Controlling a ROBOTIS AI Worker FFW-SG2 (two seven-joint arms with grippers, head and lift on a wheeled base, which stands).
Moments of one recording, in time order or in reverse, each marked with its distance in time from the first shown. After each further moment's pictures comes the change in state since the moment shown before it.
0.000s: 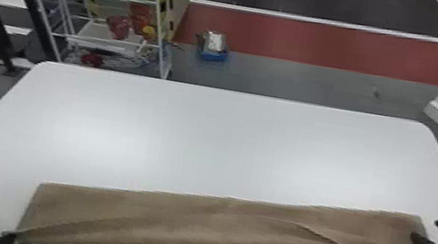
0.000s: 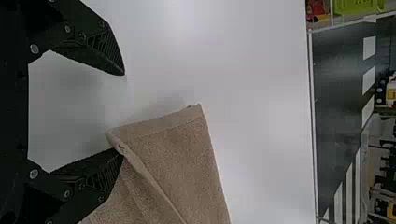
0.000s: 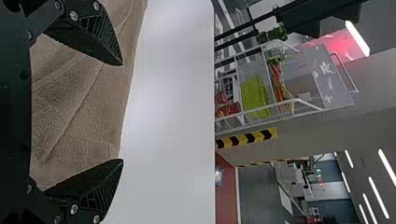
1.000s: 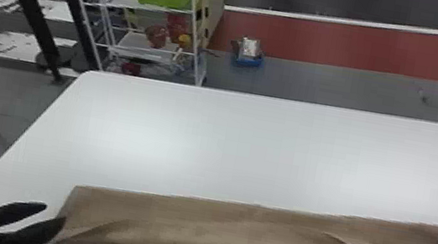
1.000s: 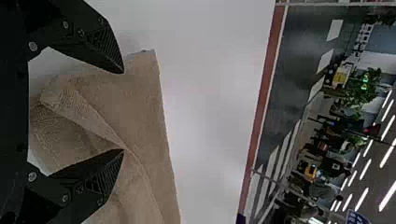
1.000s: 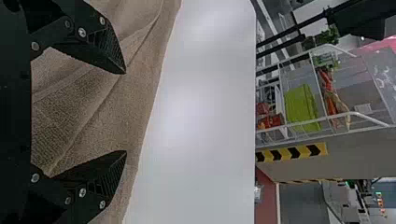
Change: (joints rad) left arm -0.036 0.000 0.107 -0.060 0.282 0.184 -0.160; right arm -0.031 -0.019 0.147 -0.024 0.170 0.118 -0.012
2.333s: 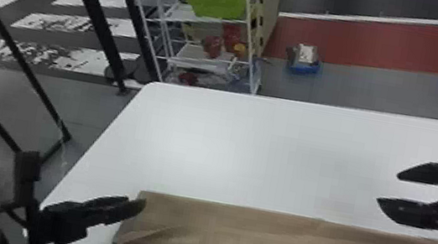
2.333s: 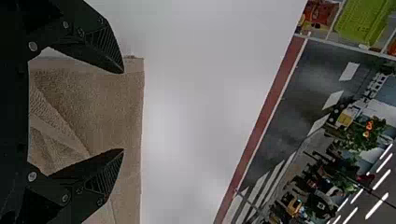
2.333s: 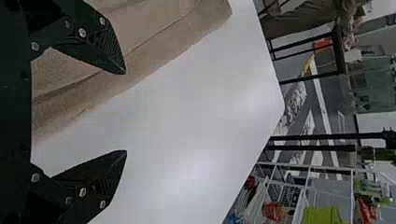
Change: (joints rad) left arm -0.156 0.000 -0.052 -0.010 -0.063 0.329 0.087; right arm -0.378 0.016 0.551 -0.060 0.367 0.185 0.188
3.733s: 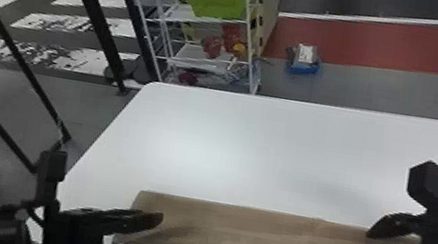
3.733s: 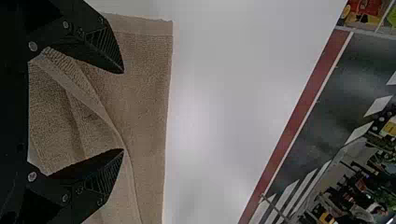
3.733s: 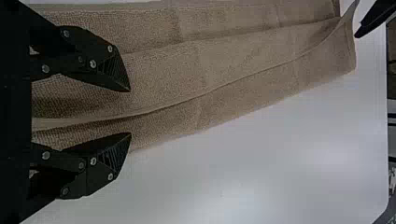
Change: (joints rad) left arm 0.015 0.000 -0.132 -0.102 -0.133 0.185 -0.004; right arm 0.011 -0.161 0.258 0.126 0.098 -0.245 0.000
